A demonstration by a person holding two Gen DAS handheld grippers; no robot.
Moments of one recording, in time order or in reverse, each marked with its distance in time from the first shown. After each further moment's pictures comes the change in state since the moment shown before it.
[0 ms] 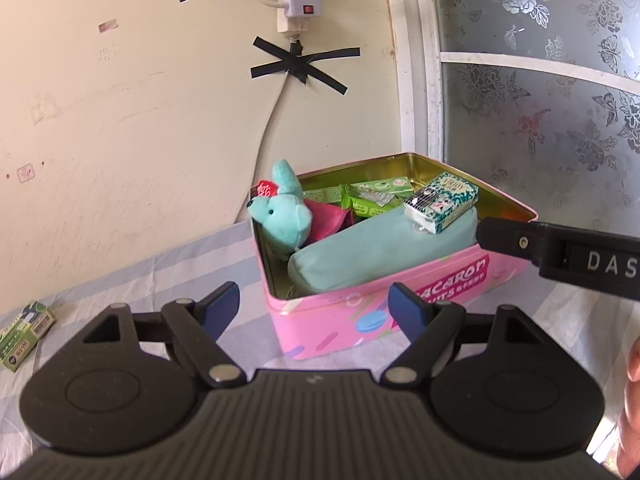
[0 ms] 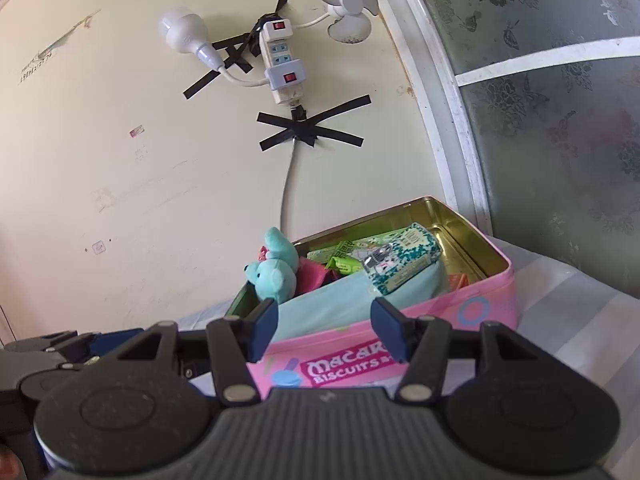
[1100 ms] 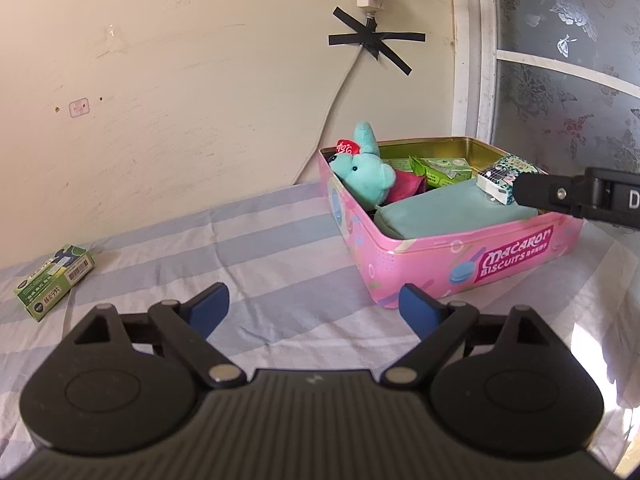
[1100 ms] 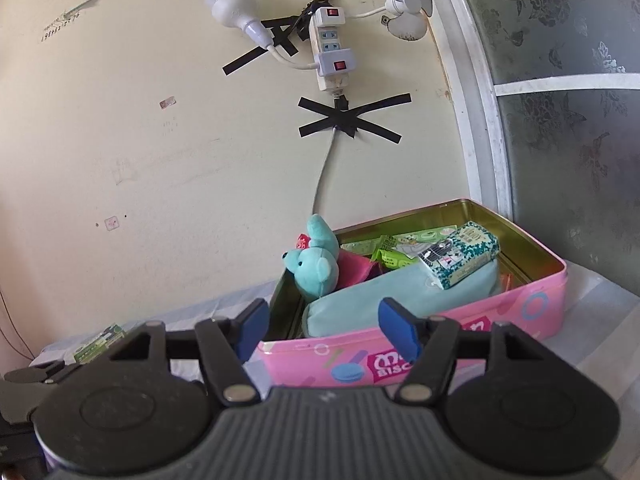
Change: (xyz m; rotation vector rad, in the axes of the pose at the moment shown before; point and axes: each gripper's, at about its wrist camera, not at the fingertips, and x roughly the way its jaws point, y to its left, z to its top) left arm -0.007 0.075 -0.037 -0.100 0.040 0.042; right arm 0.009 0.063 -0.007 -0.073 0.017 -0.020
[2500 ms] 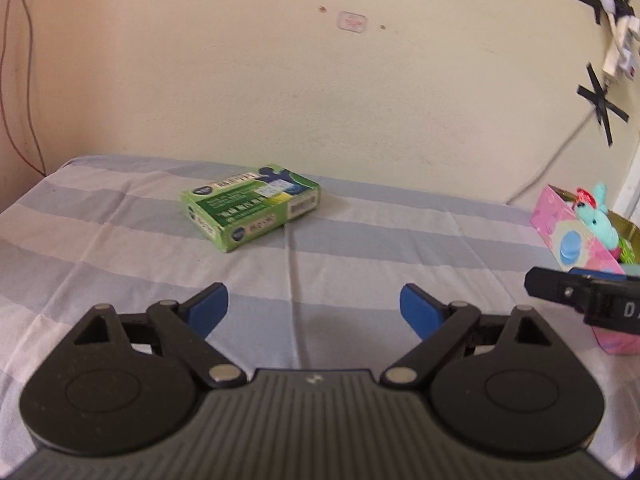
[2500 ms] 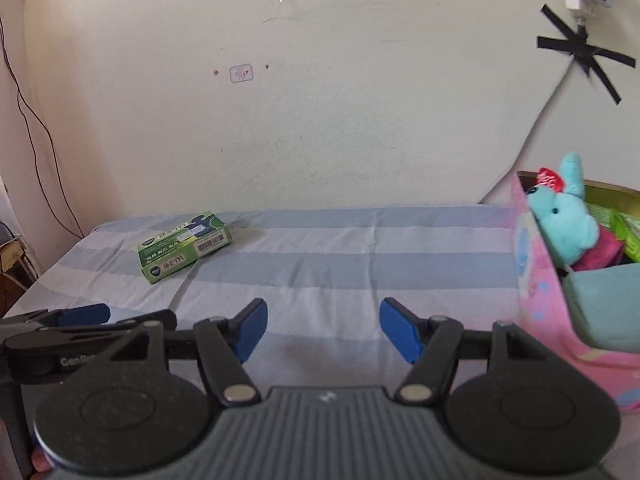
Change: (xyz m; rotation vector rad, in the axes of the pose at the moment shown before) left arm 0.001 0.215 -0.044 -0.406 0.034 0.282; right arm 0.139 0.186 -0.046 -0.289 0.316 0.242
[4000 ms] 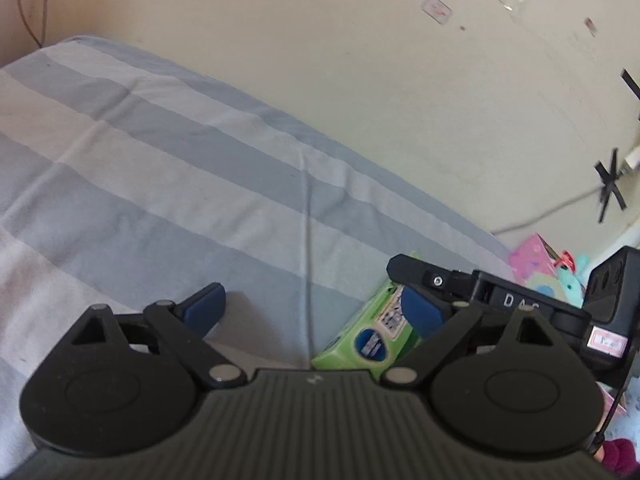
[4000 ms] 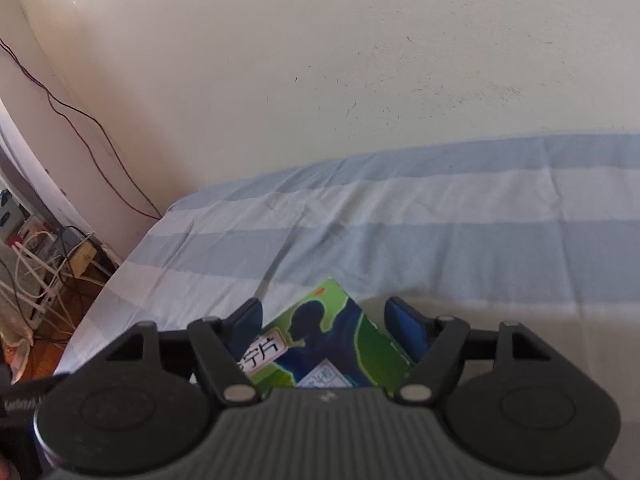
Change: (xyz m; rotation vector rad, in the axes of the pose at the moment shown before) left arm 0.031 0.043 -0.002 -0.286 0.184 -0.202; right arm 0.131 0.009 0.015 0.091 0.209 0.406
